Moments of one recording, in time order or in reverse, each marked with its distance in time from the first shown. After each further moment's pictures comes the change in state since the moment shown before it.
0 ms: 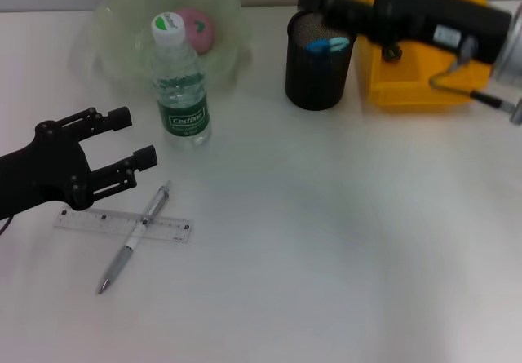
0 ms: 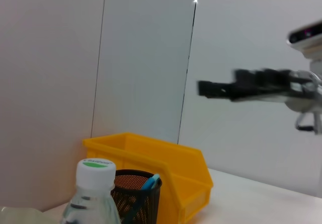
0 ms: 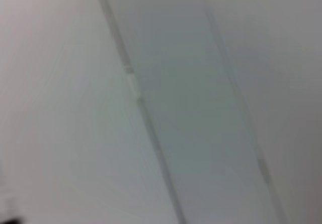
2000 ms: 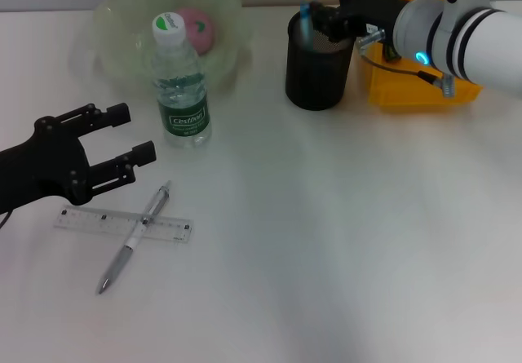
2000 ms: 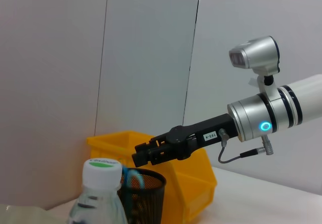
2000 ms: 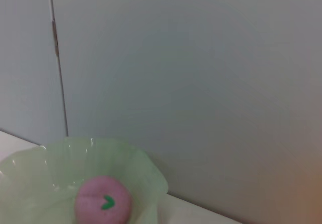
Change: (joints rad) left arm -0.009 0.007 0.002 0.000 0.001 -0.012 -0.009; right arm 0.145 0.002 -0.482 -0.087 -1.176 0.902 1.142
